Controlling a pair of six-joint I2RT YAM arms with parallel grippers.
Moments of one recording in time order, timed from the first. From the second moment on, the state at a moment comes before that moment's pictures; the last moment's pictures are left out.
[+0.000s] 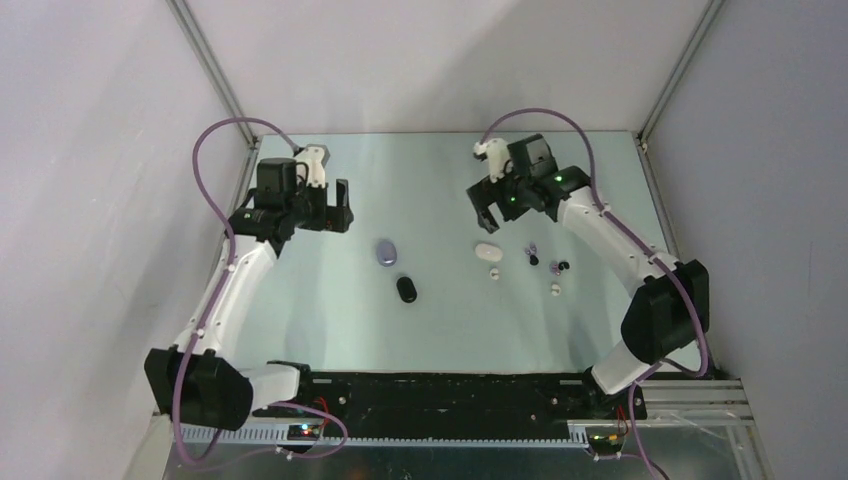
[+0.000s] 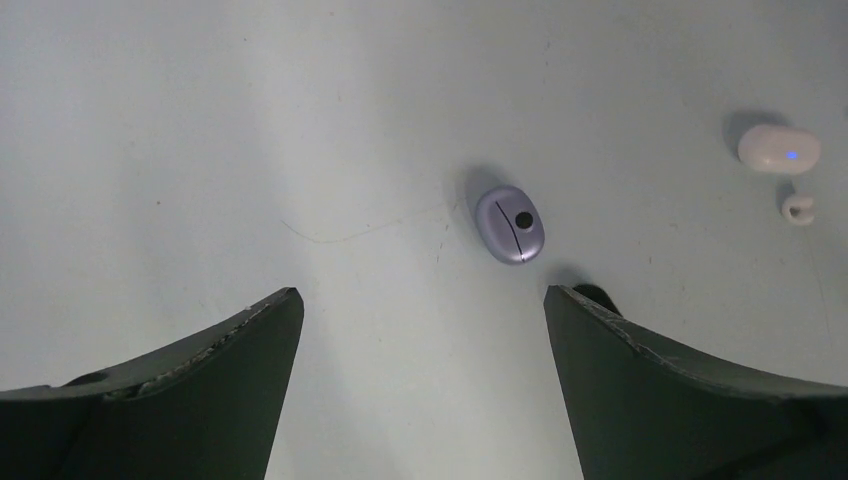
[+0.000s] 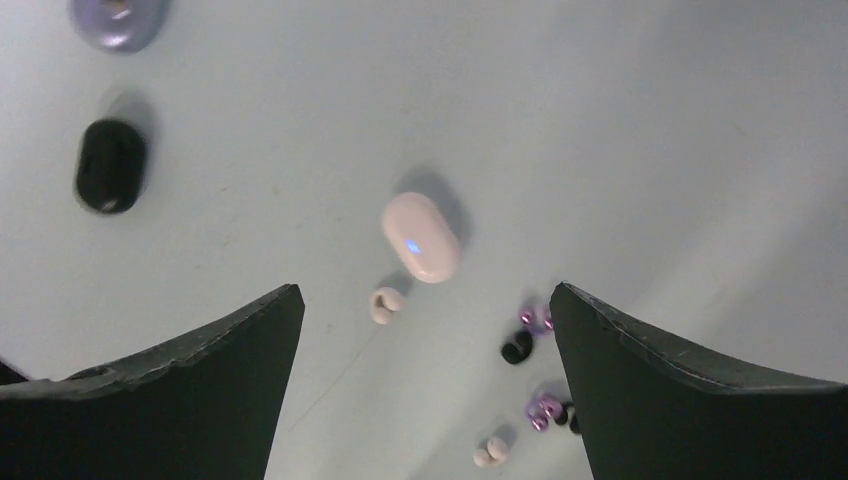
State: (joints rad) left arm -0.12 1.24 1.16 -0.61 0.15 -0.01; right arm 0.43 1.59 1.45 -0.69 -0.12 -0.16
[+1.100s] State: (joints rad) left arm -0.07 1.00 0.99 -0.70 0.29 -0.02; right arm 0.57 1.94 1.43 -0.59 -0.40 -1.05
